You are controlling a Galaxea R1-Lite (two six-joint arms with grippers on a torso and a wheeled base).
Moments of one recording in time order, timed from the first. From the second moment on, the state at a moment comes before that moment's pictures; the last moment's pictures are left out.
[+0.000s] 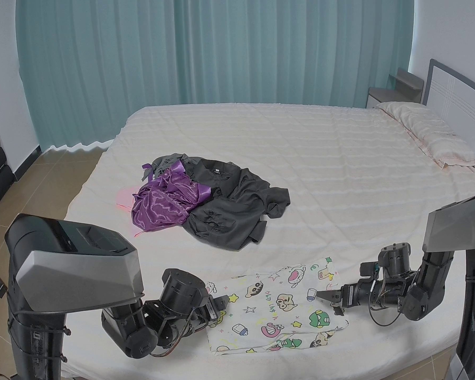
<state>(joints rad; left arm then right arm) -0.64 2.31 -0.57 -0.99 0.22 -0.82 0.24 2.34 -0.43 -1.20 0.33 0.25</state>
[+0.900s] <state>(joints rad) -0.57 2.08 -0.33 -1.14 0.04 -1.00 0.24 2.28 -0.19 -1.20 0.40 0.08</state>
